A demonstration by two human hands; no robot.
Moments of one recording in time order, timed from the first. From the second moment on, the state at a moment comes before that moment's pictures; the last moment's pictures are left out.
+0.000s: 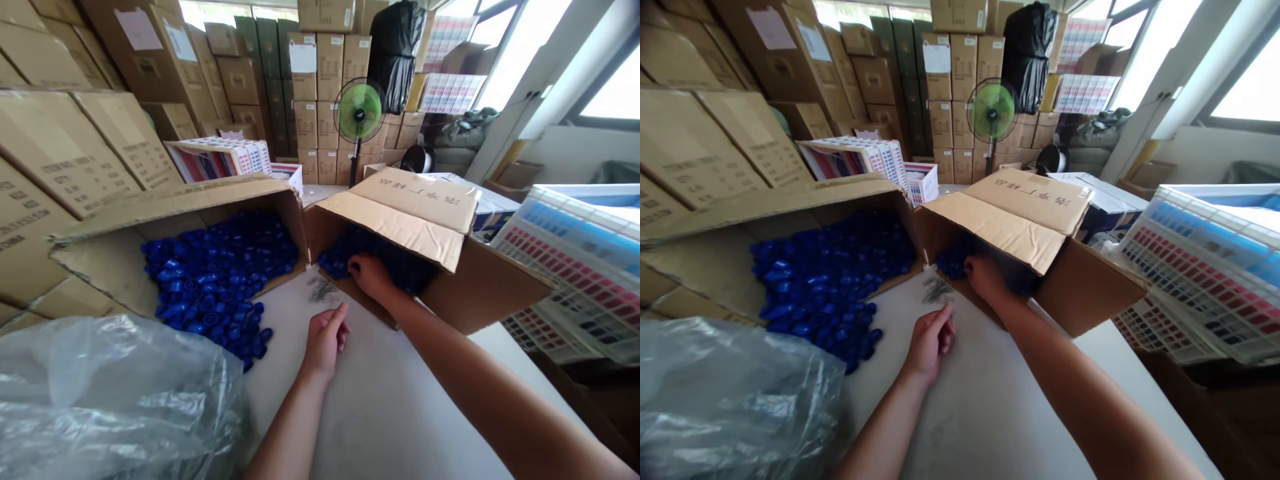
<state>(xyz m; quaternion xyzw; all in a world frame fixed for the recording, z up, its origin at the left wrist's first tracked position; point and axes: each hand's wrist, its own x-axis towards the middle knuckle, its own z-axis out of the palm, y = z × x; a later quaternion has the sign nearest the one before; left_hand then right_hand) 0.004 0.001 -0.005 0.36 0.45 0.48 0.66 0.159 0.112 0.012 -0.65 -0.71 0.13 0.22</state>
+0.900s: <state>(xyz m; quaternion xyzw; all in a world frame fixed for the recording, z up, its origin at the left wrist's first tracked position) 0.002 -0.034 0.005 0.50 0.19 0.03 0.84 0.123 0.043 0.000 -0.64 -0.74 0.18 0.12</state>
